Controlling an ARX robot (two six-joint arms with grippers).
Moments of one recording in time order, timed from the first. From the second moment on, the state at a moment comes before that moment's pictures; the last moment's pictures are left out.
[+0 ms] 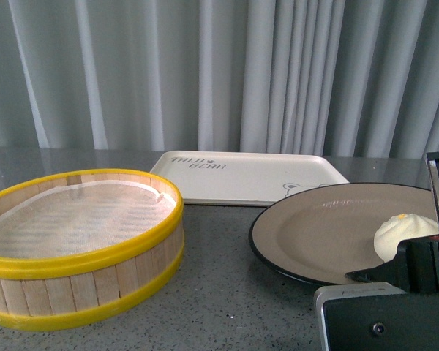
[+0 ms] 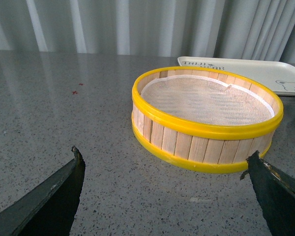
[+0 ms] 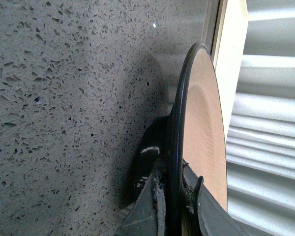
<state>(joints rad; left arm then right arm) 0.00 0.00 0.03 0.00 0.00 0.00 0.39 1.31 0.51 0.32 -0.03 -1.49</state>
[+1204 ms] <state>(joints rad) 0.00 0.00 0.03 0.00 0.00 0.00 0.08 1.48 0.74 0.63 -0.48 -1.43</state>
